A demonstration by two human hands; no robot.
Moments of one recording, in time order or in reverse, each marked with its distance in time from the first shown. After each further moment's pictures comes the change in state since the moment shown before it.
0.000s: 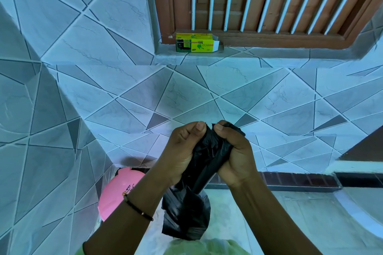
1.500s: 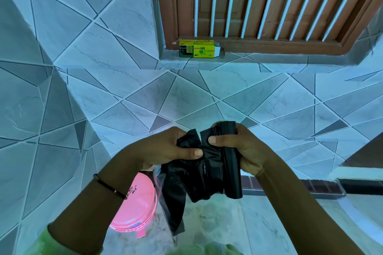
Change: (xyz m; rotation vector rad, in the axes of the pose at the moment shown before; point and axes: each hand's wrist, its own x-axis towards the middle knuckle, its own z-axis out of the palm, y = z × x) left_hand -0.013 0.061 -0.021 0.652 -0.352 -0.363; right_hand -0.006 -0.045 -0.003 -0.557 -0.232 0.290
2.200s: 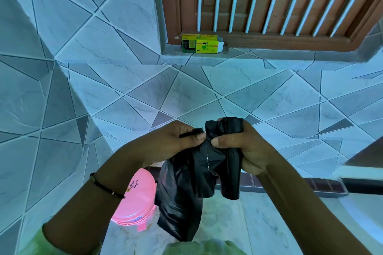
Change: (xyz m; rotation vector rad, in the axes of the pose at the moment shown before) left_hand -0.001 0.010 0.008 -0.053 0.057 0.057; right_hand -0.005 -0.004 0.004 0.049 -0.007 -0.058
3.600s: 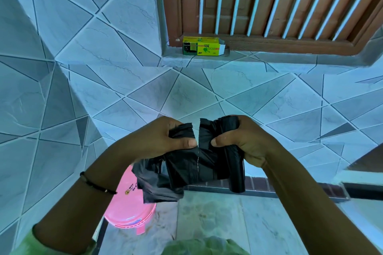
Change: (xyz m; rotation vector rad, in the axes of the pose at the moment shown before) left_hand 0.006 -0.012 -0.024 0.208 0.156 0.012; right_hand 0.018 -0.014 -0.008 -0.424 0.222 0.126
